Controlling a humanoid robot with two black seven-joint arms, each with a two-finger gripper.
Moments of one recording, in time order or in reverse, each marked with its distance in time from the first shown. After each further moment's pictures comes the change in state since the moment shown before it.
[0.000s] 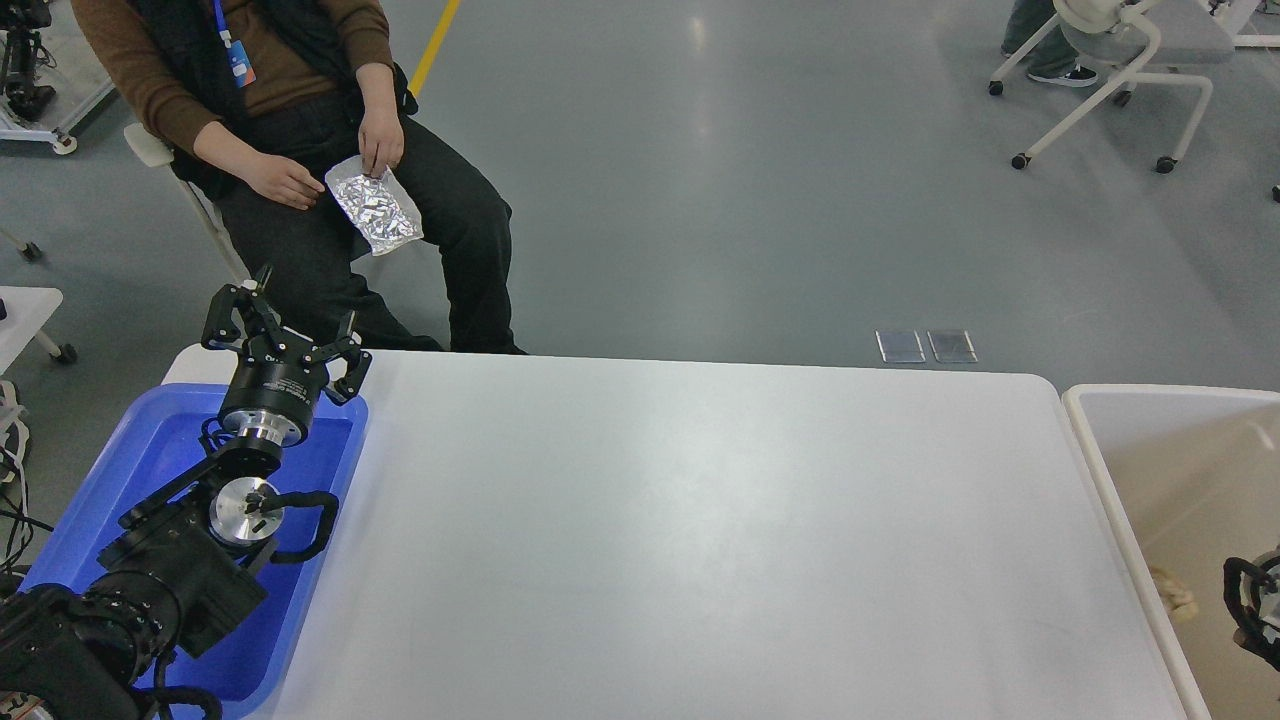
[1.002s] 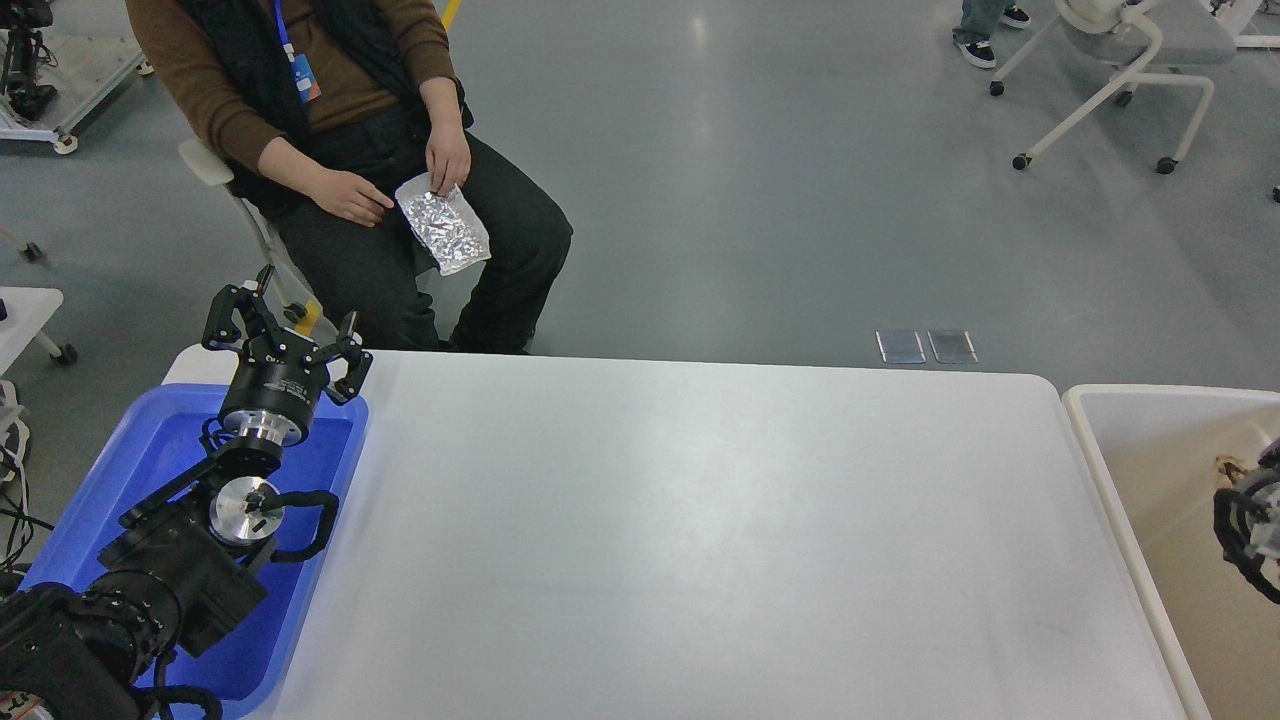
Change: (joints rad) left arm 0.000 0.000 0.000 0.000 0.000 -0.001 0.001; right arm 0.094 -0.035 -0.052 0.075 0.006 -0.008 0.000
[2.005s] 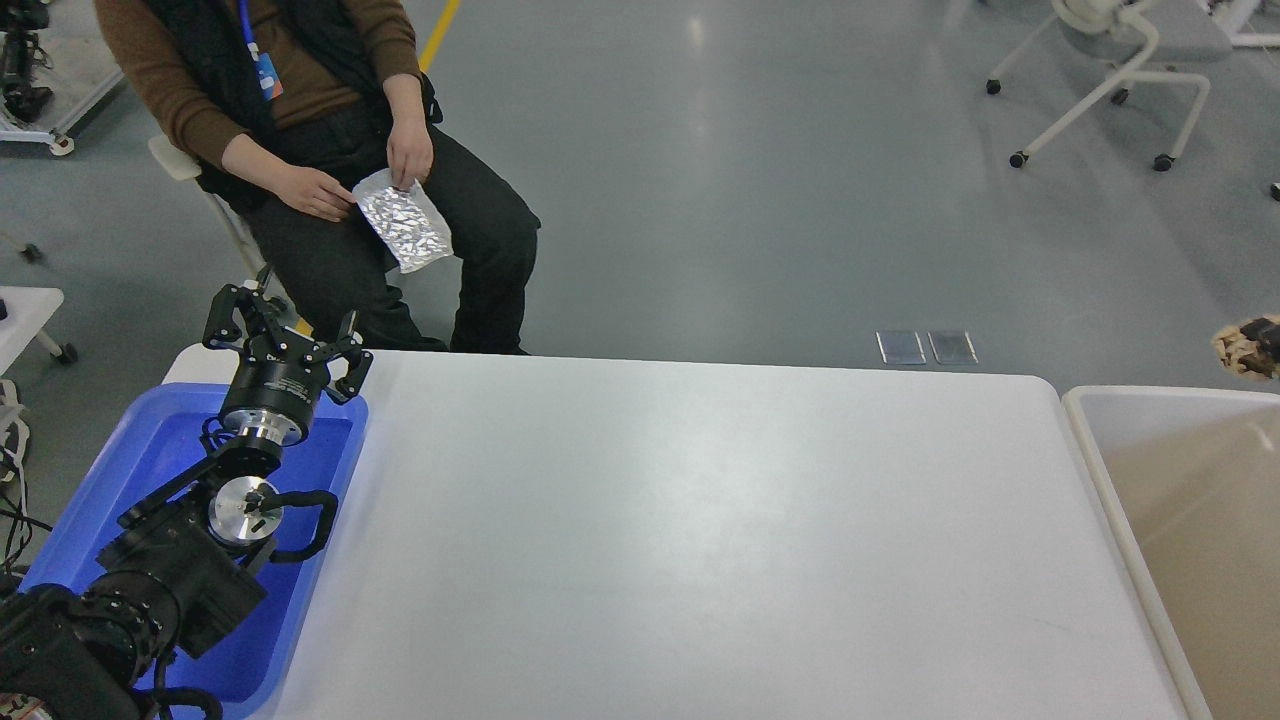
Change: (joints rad) left arm 0.000 0.000 -0.001 0.000 0.000 -0.001 0.000; right arm 0.220 -0.688 -0.331 0.965 -0.614 0.040 0.419
